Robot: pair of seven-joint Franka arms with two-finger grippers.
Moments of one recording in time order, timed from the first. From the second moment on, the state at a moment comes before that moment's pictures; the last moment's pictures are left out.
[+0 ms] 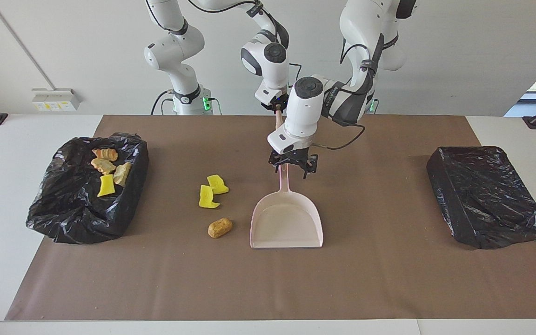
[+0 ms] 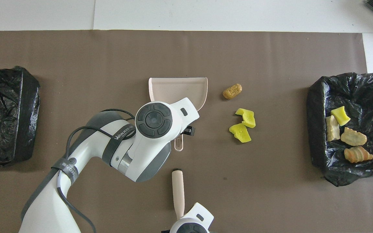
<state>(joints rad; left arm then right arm) -0.64 0.26 -0.05 -1.86 0.00 2.24 -0.41 0.74 -0.08 0.28 -2.43 0.38 2.24 0.70</state>
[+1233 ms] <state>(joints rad) -0.67 0.27 -0.04 -1.92 0.00 2.32 -0.58 0.16 -0.20 0.26 -2.31 0.07 1.93 0.28</state>
